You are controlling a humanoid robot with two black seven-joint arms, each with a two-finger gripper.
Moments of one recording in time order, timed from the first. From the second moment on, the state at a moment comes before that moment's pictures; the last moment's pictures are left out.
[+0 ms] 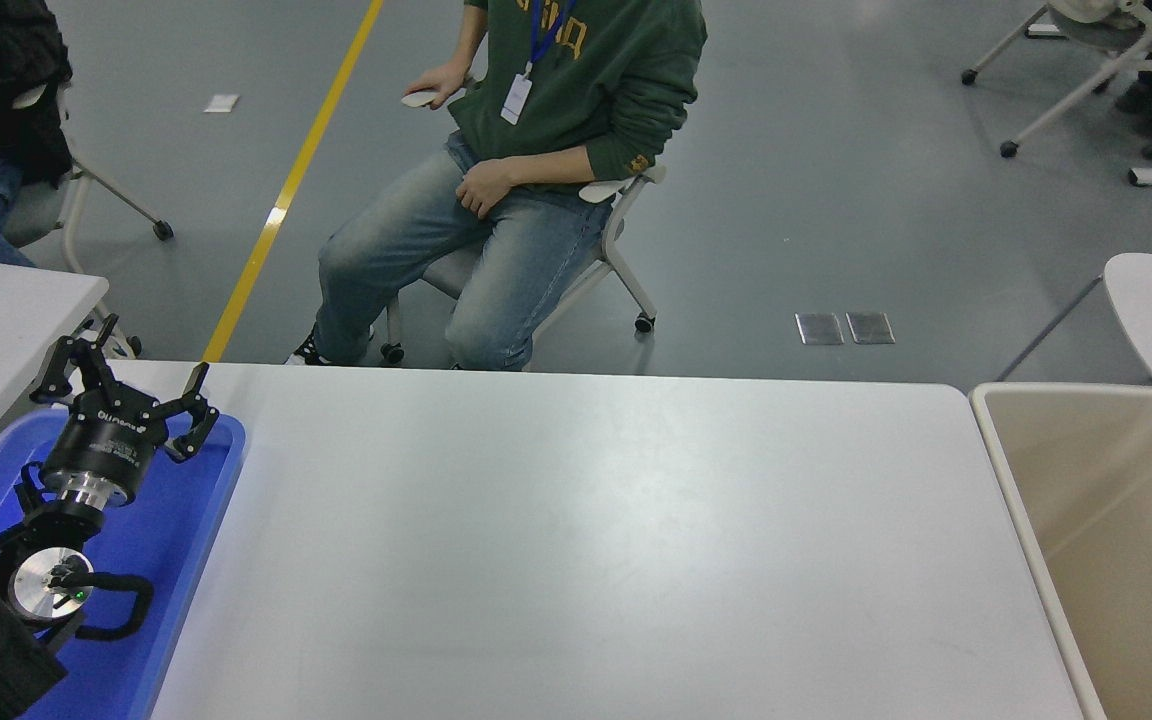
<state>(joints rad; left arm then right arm) -0.56 0.46 -0.57 -0.39 -0.23 -0.70 -0.60 0.90 -0.60 -0.21 0.26 -0.62 0.06 -0.16</state>
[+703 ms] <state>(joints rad) -0.56 0.46 -0.57 -0.39 -0.23 -0.70 -0.60 0.73 -0.31 -0.21 0.03 -0.49 -0.10 -0.16</state>
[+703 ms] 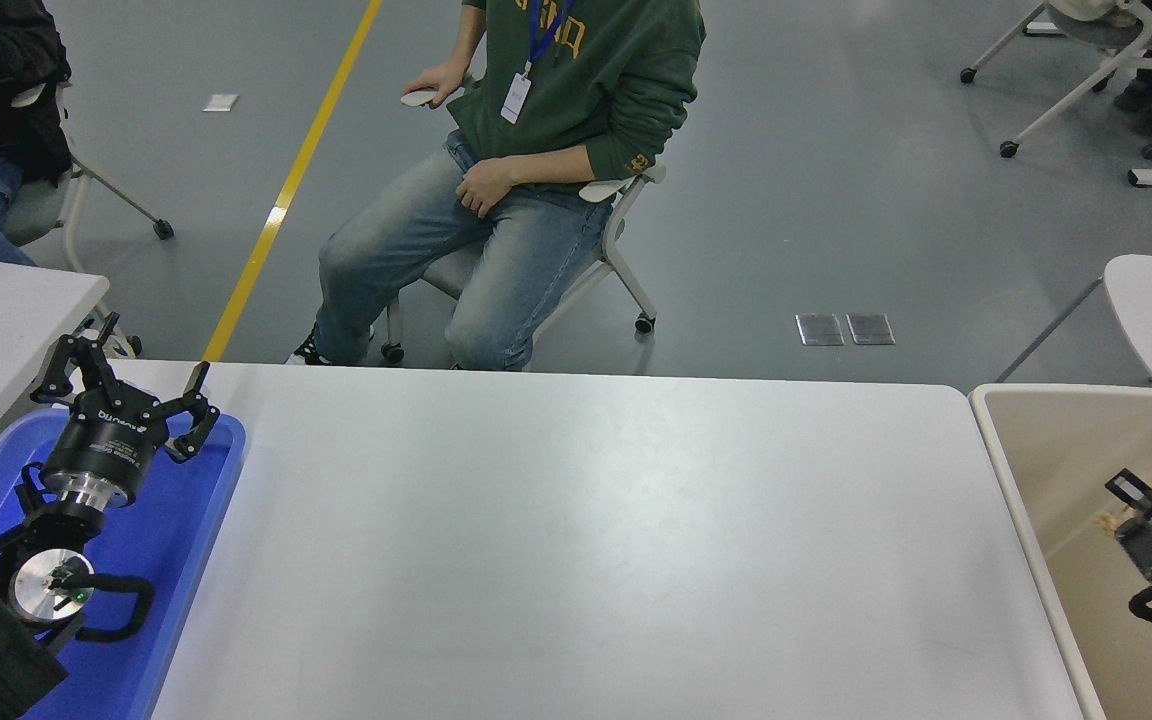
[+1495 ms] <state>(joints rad) -0.56 0.46 -0.57 -0.39 -0.23 -0.70 -0.60 0.72 -0.28 -0.19 -0.03 -0.39 -0.20 -0.16</state>
